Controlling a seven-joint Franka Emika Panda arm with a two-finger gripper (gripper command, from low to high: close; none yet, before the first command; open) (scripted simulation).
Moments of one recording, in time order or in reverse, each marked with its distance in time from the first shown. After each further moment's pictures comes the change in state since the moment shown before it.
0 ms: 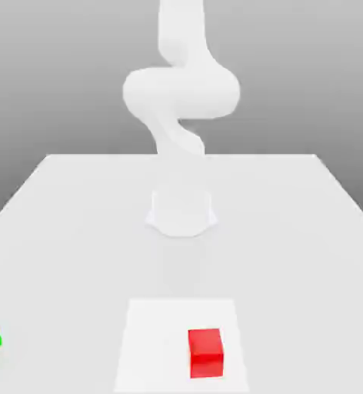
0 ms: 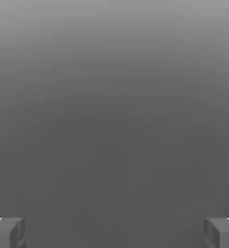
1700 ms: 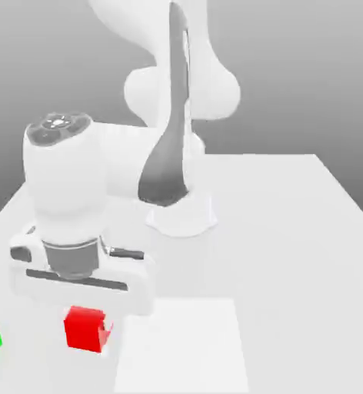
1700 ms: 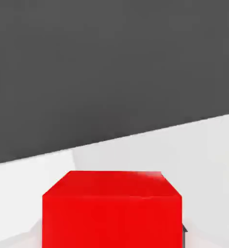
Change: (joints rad) arm -0.258 0.906 -0.174 -0.088 0.071 0.262 -0.165
